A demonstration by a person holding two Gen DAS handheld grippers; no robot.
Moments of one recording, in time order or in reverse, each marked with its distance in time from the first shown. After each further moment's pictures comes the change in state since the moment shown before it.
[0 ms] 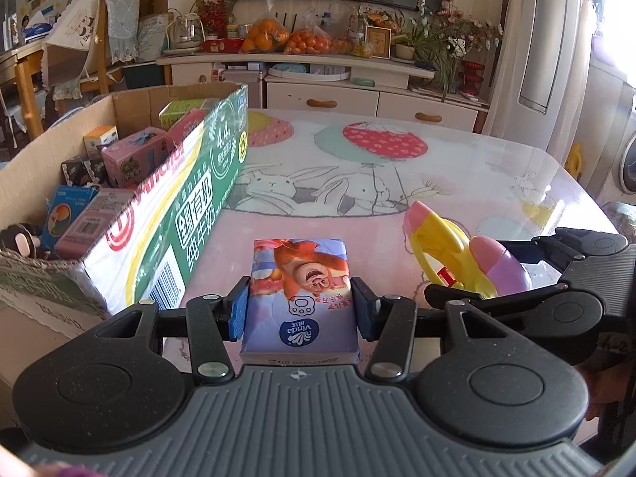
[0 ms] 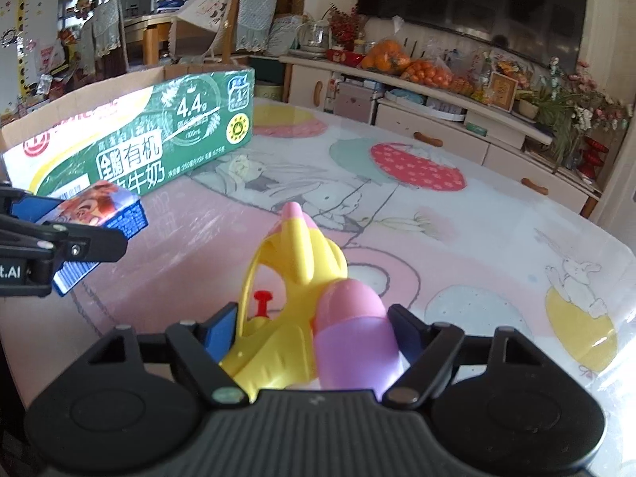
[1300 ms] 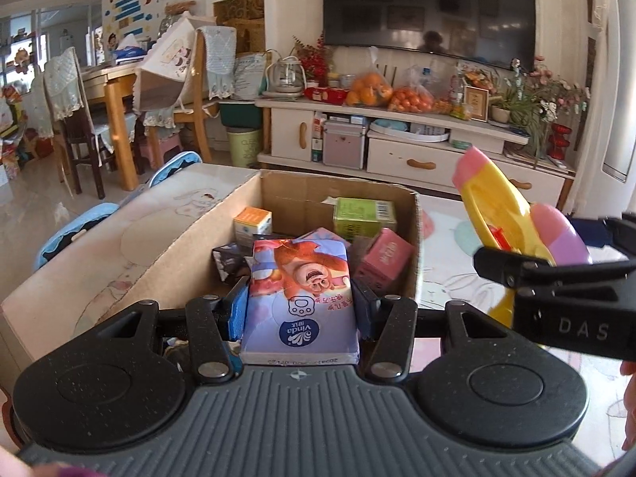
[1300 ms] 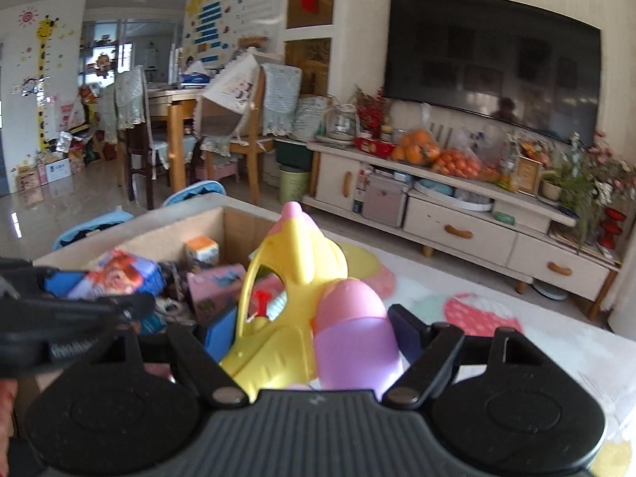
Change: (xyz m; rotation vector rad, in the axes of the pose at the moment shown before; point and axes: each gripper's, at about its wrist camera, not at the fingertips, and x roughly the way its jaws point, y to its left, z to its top) left arm -0.031 0.105 0.066 -0.118 -0.113 0.252; right arm -0.009 0.093 0.142 -0.006 -0.214 0.063
